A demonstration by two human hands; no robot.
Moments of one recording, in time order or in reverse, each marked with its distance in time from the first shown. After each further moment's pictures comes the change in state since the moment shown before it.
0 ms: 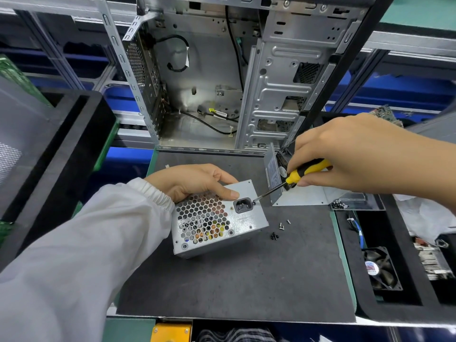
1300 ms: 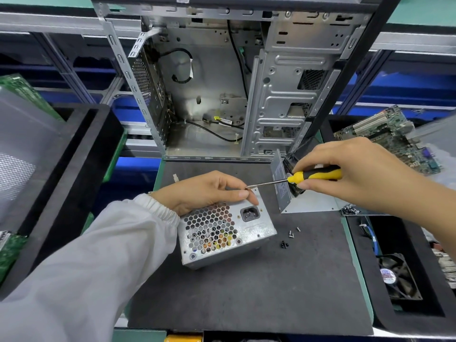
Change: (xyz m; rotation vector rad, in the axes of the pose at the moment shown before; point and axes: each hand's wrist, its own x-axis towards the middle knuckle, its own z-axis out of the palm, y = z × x) left_hand -0.004 -0.004 0.002 0.109 0.026 0.307; right_hand -0.002 0.005 0.046 0.556 0.261 0.189
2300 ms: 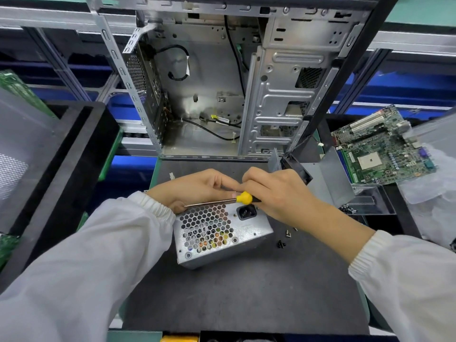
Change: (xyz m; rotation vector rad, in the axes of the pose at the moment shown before) left_hand 0.002 -0.002 -0.005 -0.054 -0.029 -0.014; right_hand 0.043 -0.008 0.109 -0.286 0.382 -0.506
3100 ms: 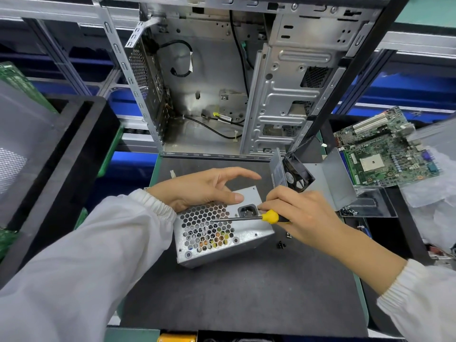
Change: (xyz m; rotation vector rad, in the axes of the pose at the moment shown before) left_hand -0.001 0.003 0.002 0.075 0.016 -0.013; right_hand -0.044 -0.003 -0.011 0.170 -0.074 0.078
